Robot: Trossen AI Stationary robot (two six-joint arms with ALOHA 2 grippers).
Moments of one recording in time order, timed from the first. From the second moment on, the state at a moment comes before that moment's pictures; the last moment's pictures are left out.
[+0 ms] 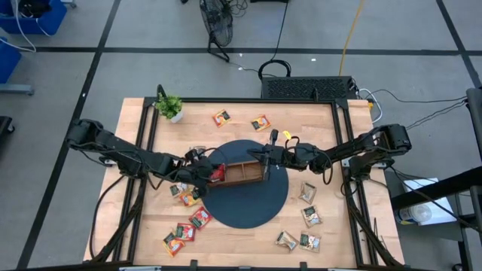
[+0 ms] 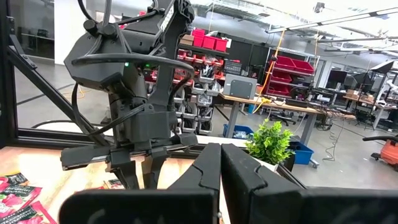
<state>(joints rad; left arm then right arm) -0.27 1.37 0.73 -0.35 -0.40 -0.52 0.07 1.56 0.63 1.07 0.24 -0.19</state>
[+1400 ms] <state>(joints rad) -0.21 1.68 1.05 -0.69 -0.20 -0.24 0.07 1.56 0.63 1.06 0.24 -0.19</state>
